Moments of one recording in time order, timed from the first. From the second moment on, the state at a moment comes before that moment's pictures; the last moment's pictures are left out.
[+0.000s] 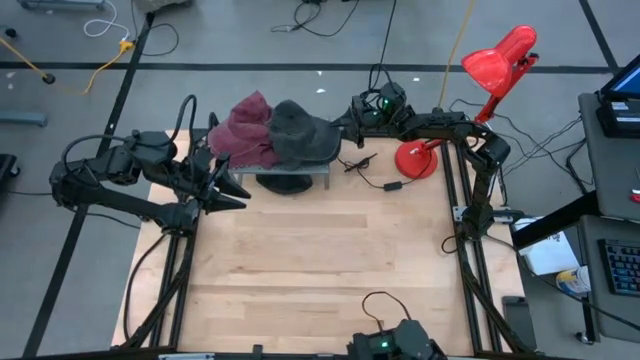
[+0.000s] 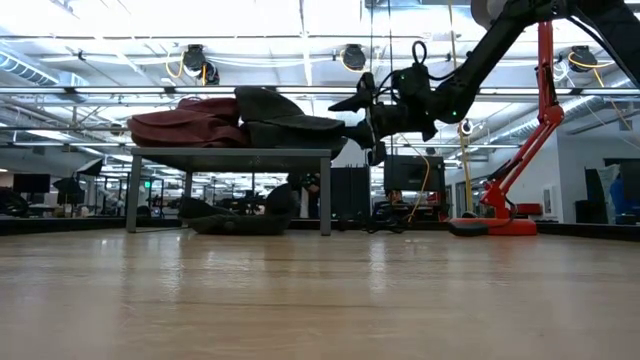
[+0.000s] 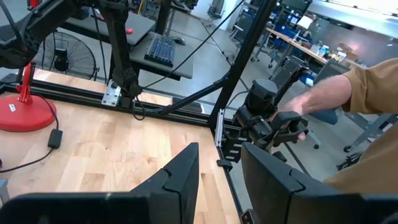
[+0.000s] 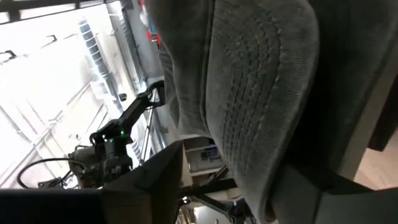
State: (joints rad) left arm -0.03 0.87 1.23 -0.53 0.26 -0.31; right arm -0.82 1.91 1.16 0.69 -1.07 1.64
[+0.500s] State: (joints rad) left arm -0.03 0.87 1.23 -0.55 0.26 -0.33; right arm -0.88 1.78 1.16 0.32 -0.91 1.37
